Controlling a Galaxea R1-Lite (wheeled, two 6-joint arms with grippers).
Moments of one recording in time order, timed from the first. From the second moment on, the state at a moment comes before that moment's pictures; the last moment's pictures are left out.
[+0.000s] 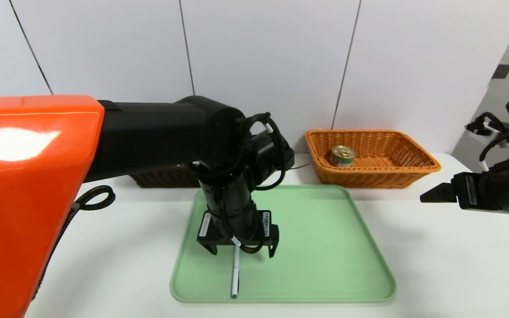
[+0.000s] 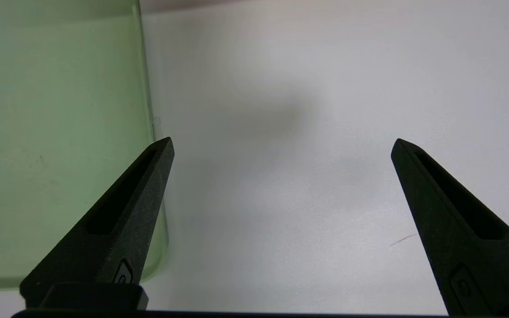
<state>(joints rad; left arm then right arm) -0.80 2.16 -1.94 1.11 0.03 -0.73 0.08 1.48 -1.11 0.51 -0.06 0.17</state>
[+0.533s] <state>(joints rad) -0.79 2.18 -1.93 1.11 0.04 -0.69 0.07 1.48 -1.10 0.50 -0.05 0.16</state>
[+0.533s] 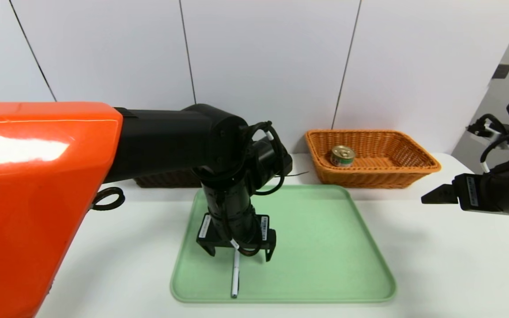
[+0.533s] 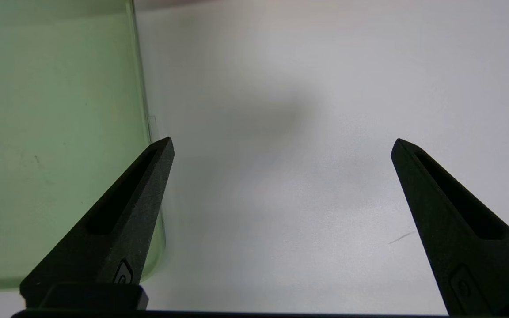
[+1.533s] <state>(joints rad) -0.78 2.23 -1.94 1.10 0.07 -0.64 0.07 1.49 -1.10 0.50 -0.05 0.16</state>
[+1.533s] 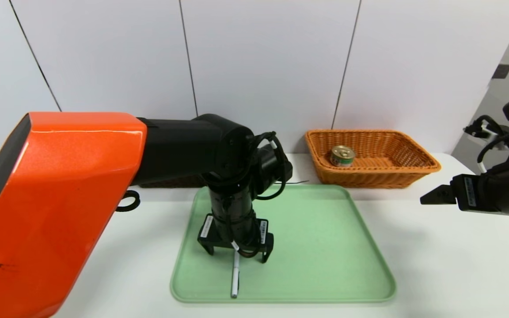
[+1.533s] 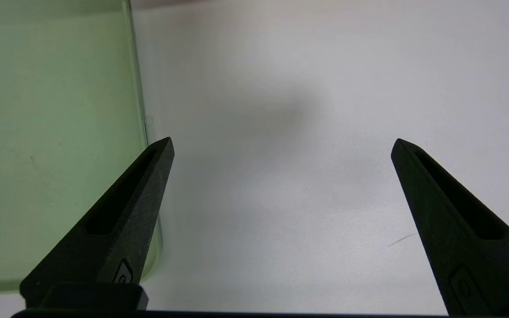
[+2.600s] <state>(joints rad) -0.78 2.23 -1.94 1.10 0.07 -0.65 0.07 1.48 -1.10 0.51 -0.05 0.16</state>
